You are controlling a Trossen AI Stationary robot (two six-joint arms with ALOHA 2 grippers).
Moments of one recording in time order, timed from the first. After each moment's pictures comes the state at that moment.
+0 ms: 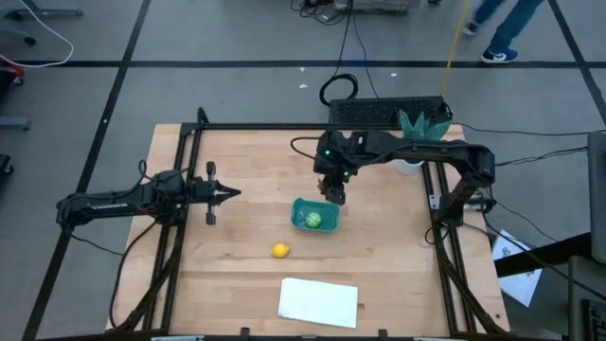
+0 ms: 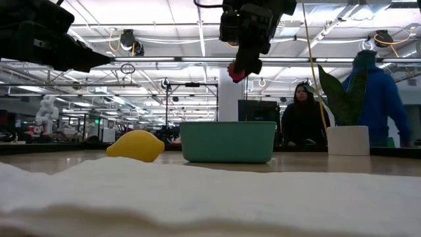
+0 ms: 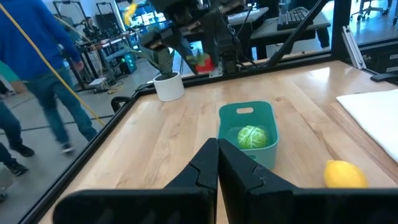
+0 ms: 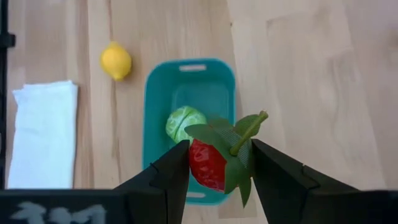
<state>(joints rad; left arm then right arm) 0.16 0.22 0.12 0.00 0.09 0.23 -0.23 1.71 1.47 -0.86 -0.29 0.01</state>
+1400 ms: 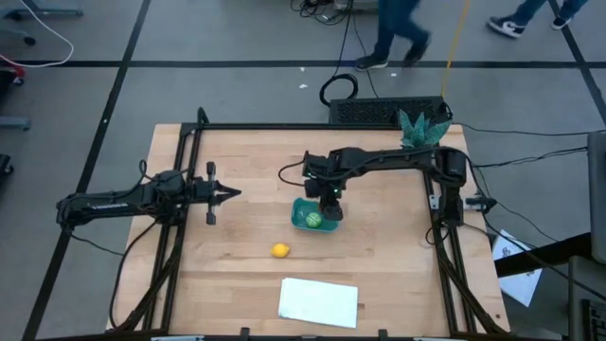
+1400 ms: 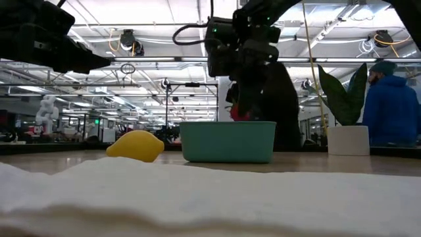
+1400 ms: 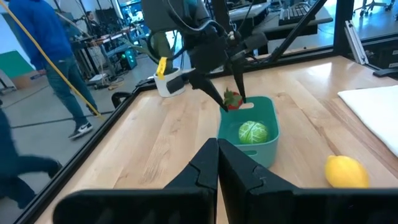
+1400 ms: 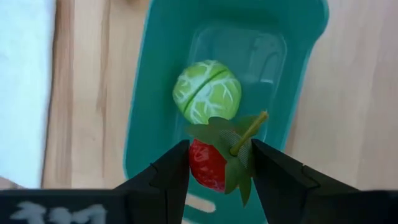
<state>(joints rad) 0.16 0.22 0.12 -0.02 0.08 0.23 -0.17 1.93 1.47 -0.87 -0.37 -0.18</state>
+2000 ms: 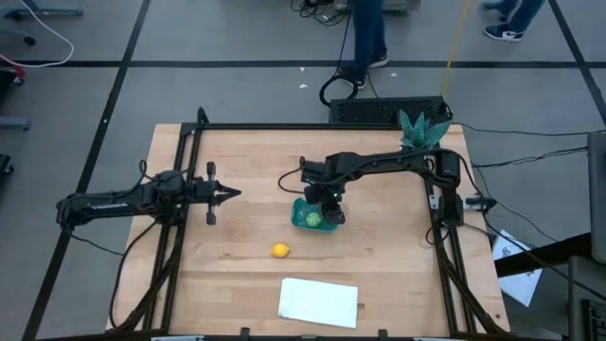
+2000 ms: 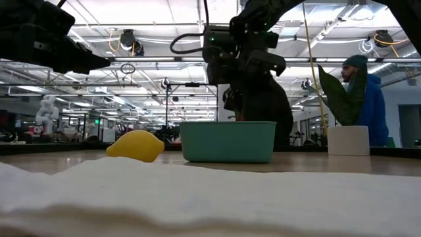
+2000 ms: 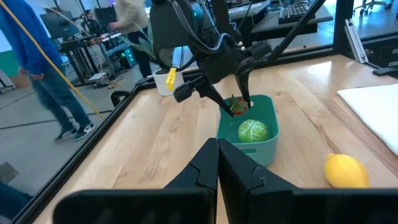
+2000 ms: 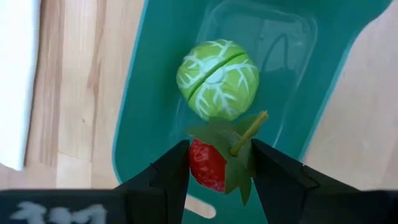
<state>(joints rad) 0.16 0.22 0.12 -0.03 0.08 0.23 -0.16 1.98 1.47 -0.90 -0.37 -0.27</state>
